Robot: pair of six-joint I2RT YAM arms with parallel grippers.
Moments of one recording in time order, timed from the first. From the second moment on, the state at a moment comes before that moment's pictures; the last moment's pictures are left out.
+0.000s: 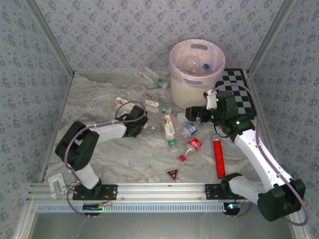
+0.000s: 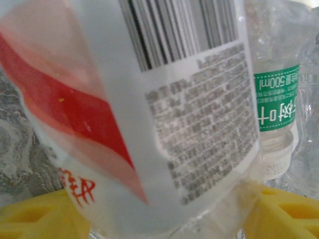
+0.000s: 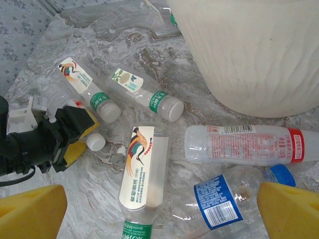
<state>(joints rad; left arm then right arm) -0.63 1.69 0.88 -0.17 -0.23 -1.48 0.32 1.07 0.97 -0.53 -0.27 0.26</state>
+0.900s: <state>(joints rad) -0.77 1.28 0.86 -0.32 -0.38 -0.93 0.36 1.13 1.20 -0.50 -0.36 0.25</state>
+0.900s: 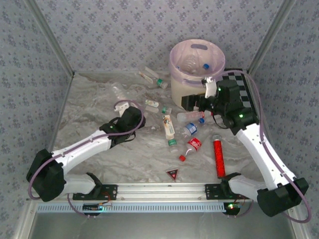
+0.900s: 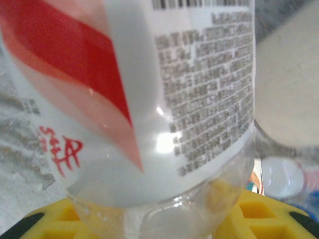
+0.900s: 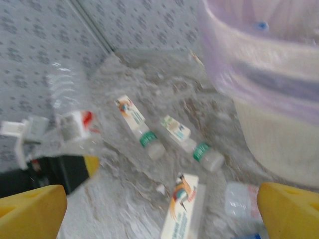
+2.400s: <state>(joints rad) -0.96 1.25 0.91 -0.19 -0.02 -0.24 0.46 1.53 1.65 -0.76 -0.42 0.22</state>
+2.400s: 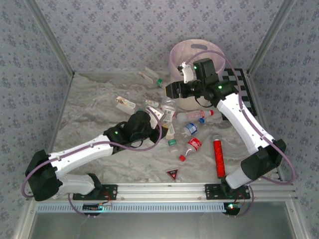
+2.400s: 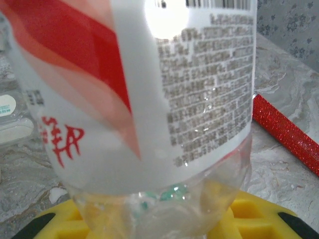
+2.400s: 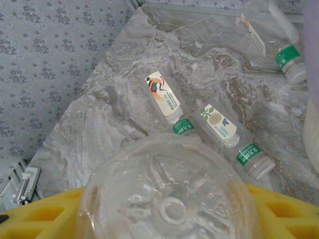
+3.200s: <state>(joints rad) -0.96 1.11 0.84 -0.18 -0.18 -0.34 0.25 1.66 2.09 -0.31 0.16 0.05</state>
